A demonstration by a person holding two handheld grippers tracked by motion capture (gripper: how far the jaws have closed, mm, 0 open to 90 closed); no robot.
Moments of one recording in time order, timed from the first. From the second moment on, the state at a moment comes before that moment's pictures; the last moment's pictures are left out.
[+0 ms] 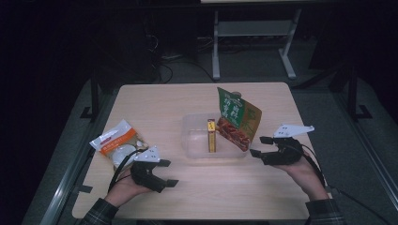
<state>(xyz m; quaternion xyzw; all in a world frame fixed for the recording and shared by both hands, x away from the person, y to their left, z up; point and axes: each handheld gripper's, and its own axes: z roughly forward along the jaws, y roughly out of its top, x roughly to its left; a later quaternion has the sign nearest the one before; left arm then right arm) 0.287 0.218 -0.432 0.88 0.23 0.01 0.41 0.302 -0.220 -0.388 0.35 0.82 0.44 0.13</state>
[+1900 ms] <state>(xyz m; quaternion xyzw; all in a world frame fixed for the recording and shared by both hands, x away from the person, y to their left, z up) 0.348 0.411 -0.438 0.75 0.58 0.20 0.25 0.267 -0.194 -0.442 0.30 0.87 0.38 0.08</state>
